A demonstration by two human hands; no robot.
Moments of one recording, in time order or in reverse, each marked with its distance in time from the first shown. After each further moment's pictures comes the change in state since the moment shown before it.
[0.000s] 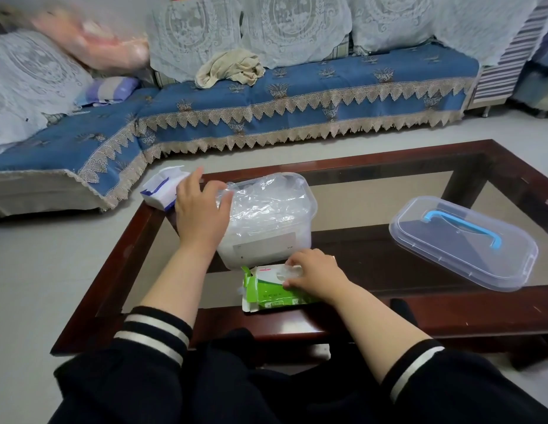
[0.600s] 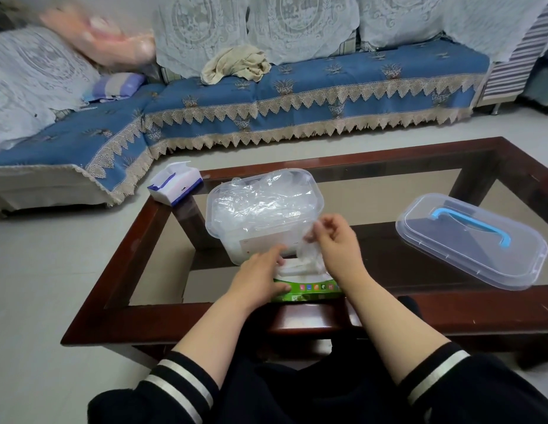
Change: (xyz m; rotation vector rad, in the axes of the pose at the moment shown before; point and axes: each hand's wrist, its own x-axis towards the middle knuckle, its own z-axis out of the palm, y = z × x) left_hand -0.099 0.019 0.054 -0.177 -0.726 0.048; right_hand -0.011 -0.012 -0.022 1.083 0.540 -0.002
